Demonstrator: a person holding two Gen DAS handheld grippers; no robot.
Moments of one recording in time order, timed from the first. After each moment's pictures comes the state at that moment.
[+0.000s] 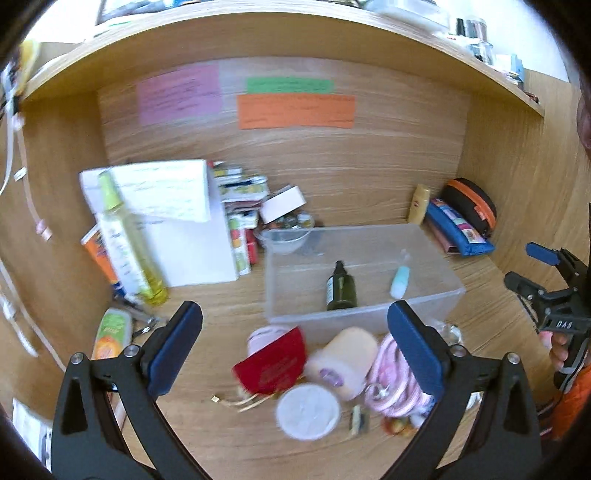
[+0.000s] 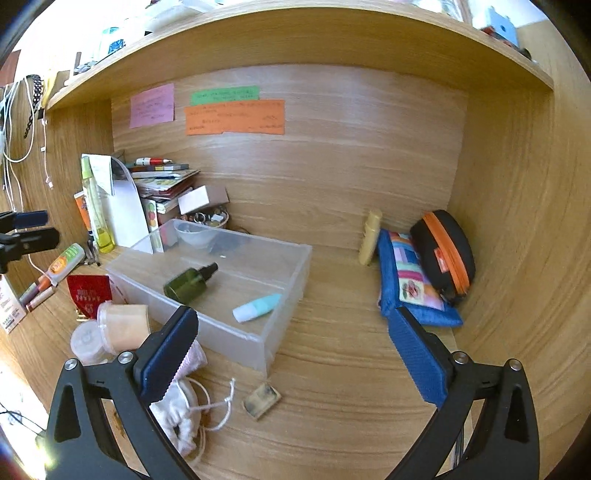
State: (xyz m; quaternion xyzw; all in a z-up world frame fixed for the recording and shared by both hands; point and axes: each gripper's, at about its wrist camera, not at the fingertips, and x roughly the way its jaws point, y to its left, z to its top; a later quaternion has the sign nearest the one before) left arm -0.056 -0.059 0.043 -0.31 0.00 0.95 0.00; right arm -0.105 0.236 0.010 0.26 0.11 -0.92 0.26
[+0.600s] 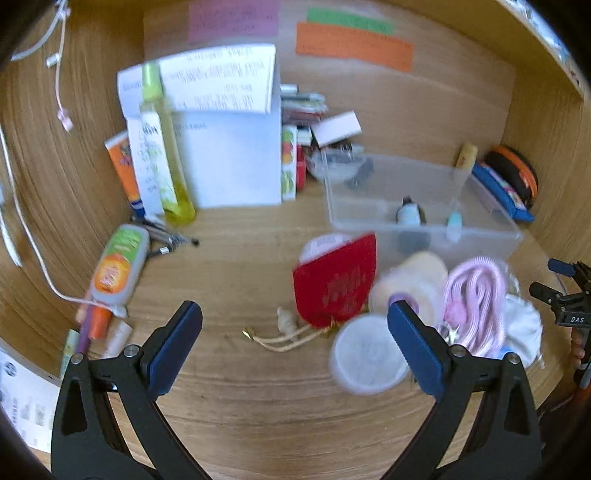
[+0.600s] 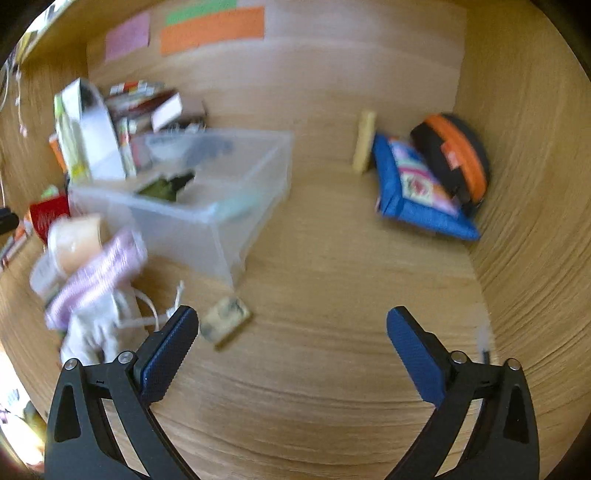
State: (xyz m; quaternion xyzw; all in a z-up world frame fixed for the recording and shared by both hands) left arm -0.044 -0.095 -0.041 -0.37 -0.03 0.93 -0.05; right arm -0.126 0.250 -0.075 0.37 0.13 -0.89 0.24
